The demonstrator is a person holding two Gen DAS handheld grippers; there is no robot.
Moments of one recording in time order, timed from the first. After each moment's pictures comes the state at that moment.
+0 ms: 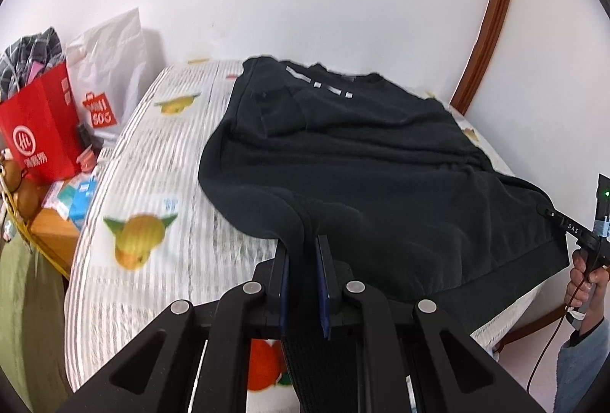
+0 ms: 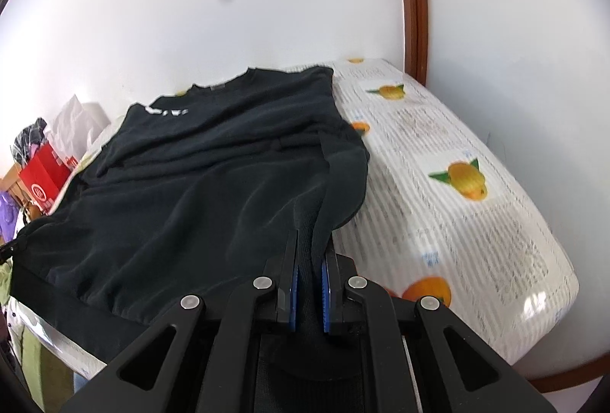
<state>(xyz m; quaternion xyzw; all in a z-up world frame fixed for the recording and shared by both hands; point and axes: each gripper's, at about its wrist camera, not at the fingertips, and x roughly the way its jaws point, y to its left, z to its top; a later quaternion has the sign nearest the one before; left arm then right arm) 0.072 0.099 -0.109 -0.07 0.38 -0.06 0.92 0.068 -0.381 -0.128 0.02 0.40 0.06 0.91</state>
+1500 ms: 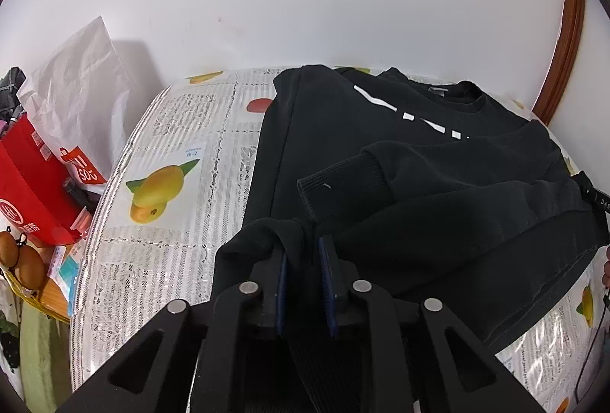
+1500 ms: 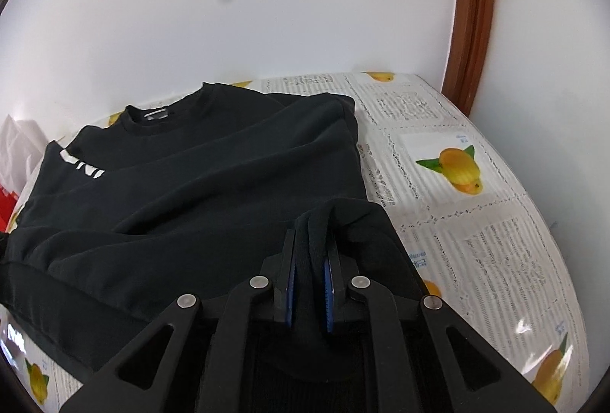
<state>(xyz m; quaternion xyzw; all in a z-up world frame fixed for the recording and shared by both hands) 0.290 0.111 -0.156 -0.01 0.42 0.03 0.91 0.318 -0.329 -0.184 -0.02 0.43 0.03 0.90</state>
